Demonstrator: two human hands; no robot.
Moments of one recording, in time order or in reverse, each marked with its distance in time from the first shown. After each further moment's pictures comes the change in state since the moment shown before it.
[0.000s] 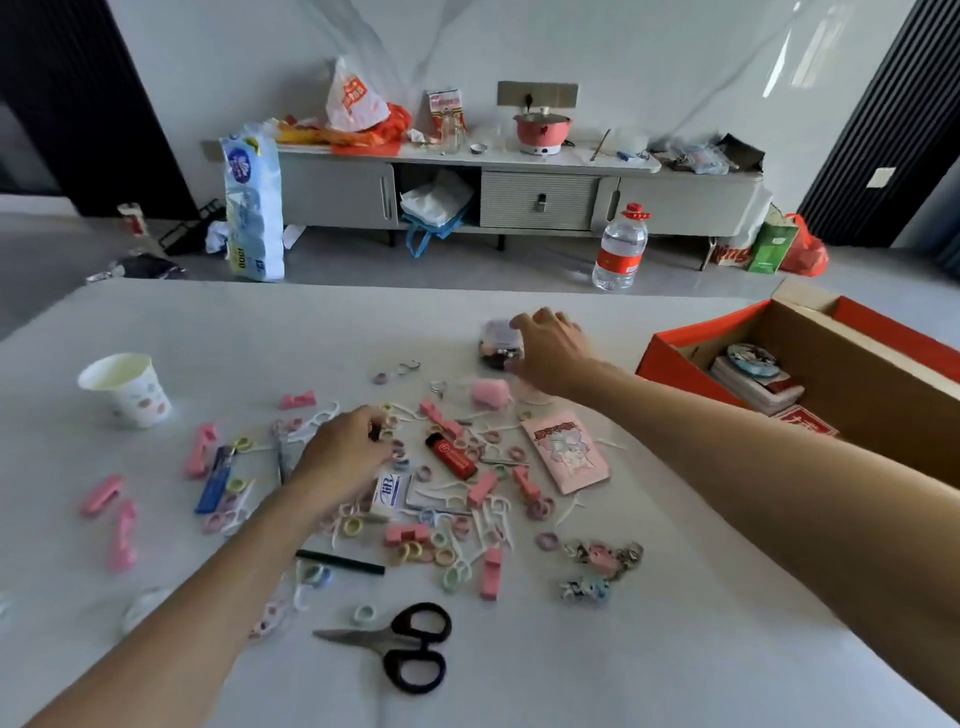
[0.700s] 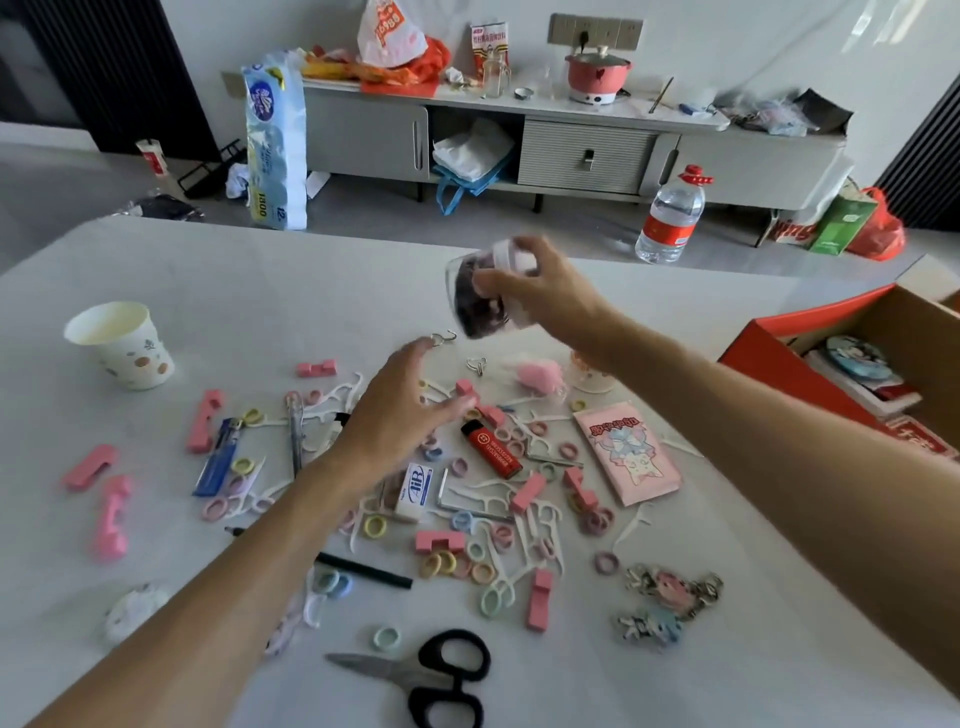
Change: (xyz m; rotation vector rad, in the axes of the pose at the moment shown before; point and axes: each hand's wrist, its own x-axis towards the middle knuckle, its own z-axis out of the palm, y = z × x) left_hand 0.057 -0.019 0.020 -0.257 -0.005 0.216; right_hand 0.045 -0.058 0.011 0.905 -0.060 -0.010
